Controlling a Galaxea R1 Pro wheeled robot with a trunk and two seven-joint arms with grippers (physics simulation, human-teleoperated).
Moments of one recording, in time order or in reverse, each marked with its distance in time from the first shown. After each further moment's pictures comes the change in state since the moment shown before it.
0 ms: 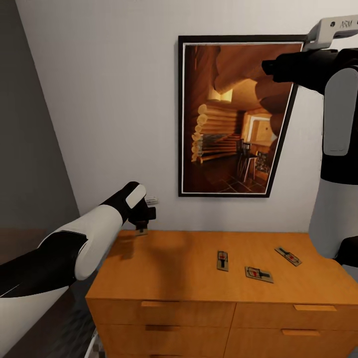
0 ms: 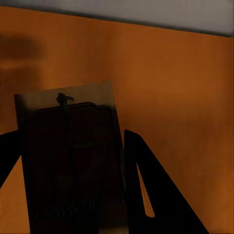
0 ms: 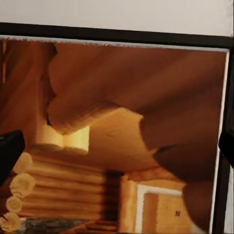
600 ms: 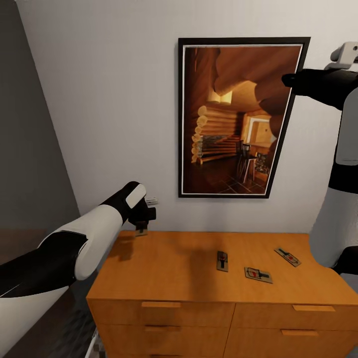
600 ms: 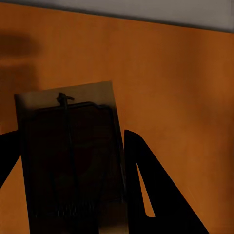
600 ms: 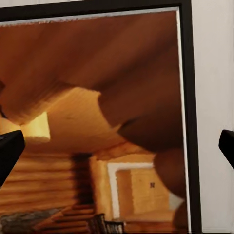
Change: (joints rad) left arm 0.000 0.000 0.001 -0.002 0.003 0.017 0.001; right arm 0.081 -0.015 -0.168 0.000 -0.005 0.000 0.005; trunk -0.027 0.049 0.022
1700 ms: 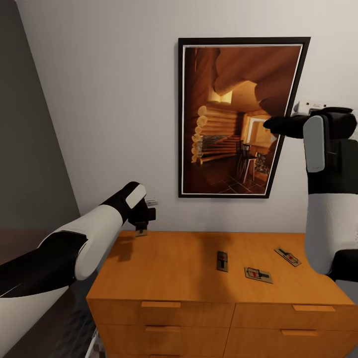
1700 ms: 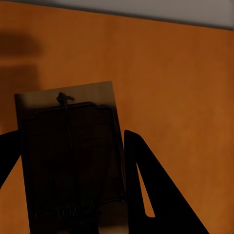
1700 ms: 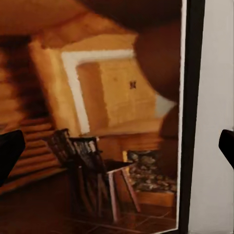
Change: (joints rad) left arm 0.000 0.000 -0.001 0.004 -0.003 0.002 0.001; right arm 0.046 0.026 -0.003 0.301 0.013 0.000 -0.066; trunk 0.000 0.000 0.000
